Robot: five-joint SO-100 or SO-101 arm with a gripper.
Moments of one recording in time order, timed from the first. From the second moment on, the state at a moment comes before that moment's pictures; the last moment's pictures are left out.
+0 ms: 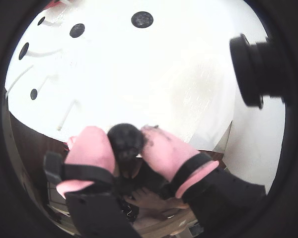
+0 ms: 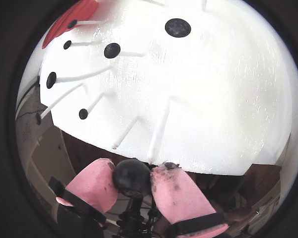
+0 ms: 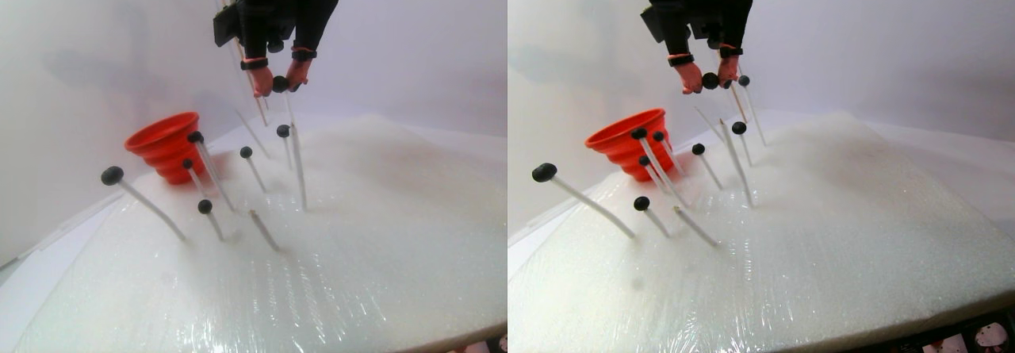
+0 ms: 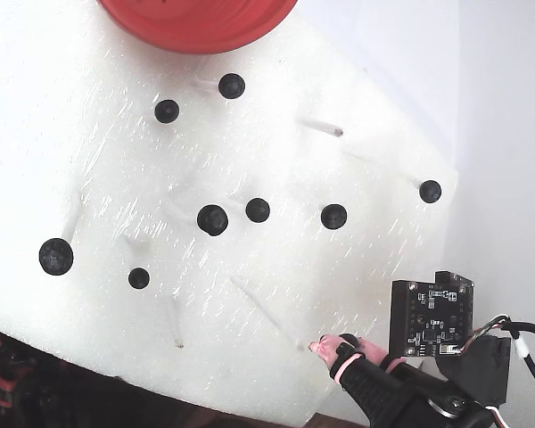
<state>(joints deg) 10.5 128.8 139.4 27.6 -112.7</state>
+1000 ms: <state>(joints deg) -2.0 125.7 133.3 22.1 -110.9</state>
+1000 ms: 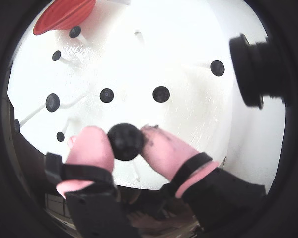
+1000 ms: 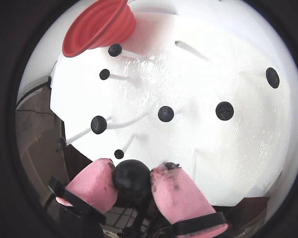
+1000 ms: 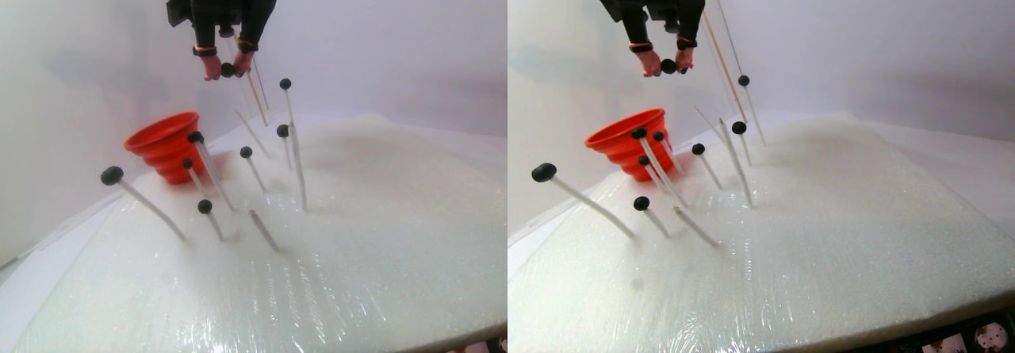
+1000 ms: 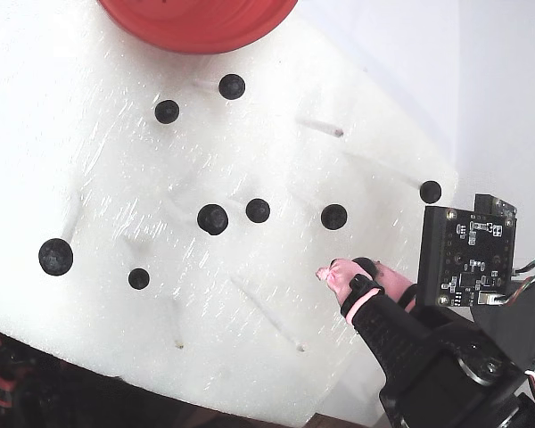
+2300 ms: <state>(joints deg) -14.4 108.5 123.1 8.3 -110.0</state>
